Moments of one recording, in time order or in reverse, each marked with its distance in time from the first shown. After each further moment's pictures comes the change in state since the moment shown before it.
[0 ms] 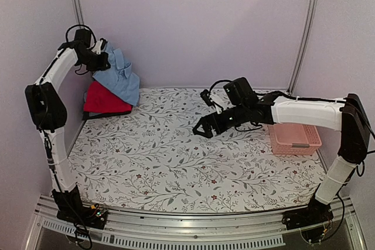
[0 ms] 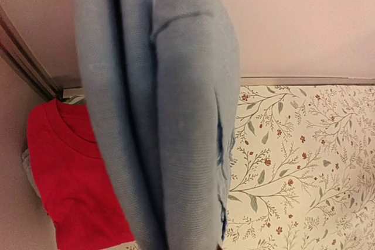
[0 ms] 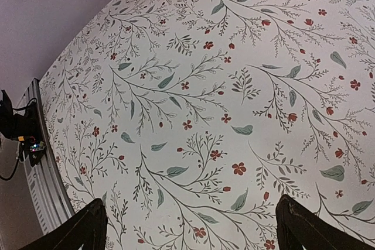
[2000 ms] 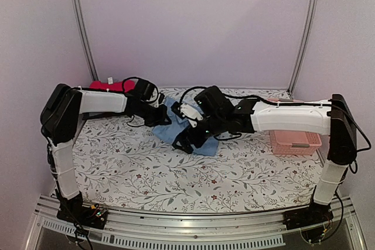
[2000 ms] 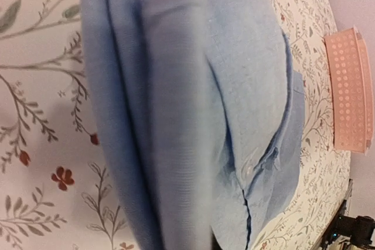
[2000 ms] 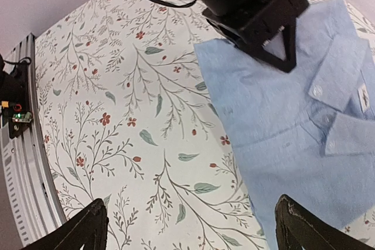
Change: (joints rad) left arm -0.545 -0.162 -0.993 0.695 0.100 -0.598; right arm 0.230 0.172 0.195 -0.078 0.174 -0.159
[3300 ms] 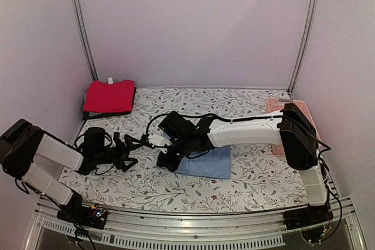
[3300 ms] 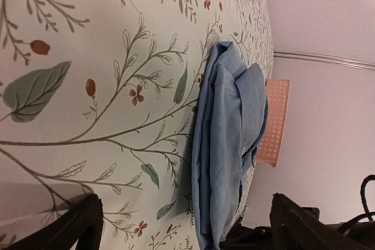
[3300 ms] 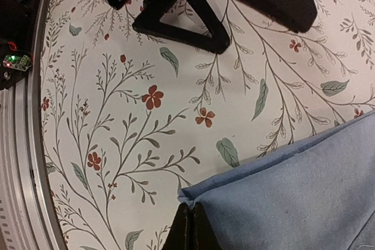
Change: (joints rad) left arm 0.165 -0.573 -1.038 0.766 0.126 -0.583; right arm 0.116 0.345 0.274 -0.096 -0.091 -0.107
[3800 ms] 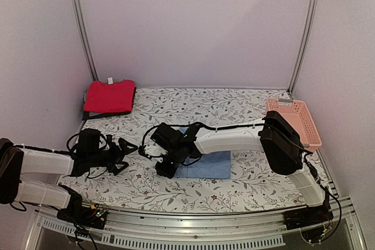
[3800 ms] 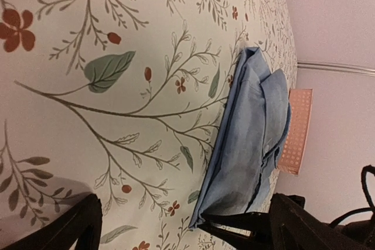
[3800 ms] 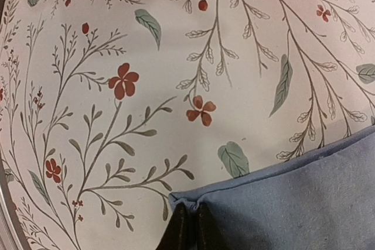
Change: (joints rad) left arm 0.003 -0.217 -0.011 -0.283 -0.100 0.070; right arm 0.034 0.140 0.127 -0.093 0.064 -0.007
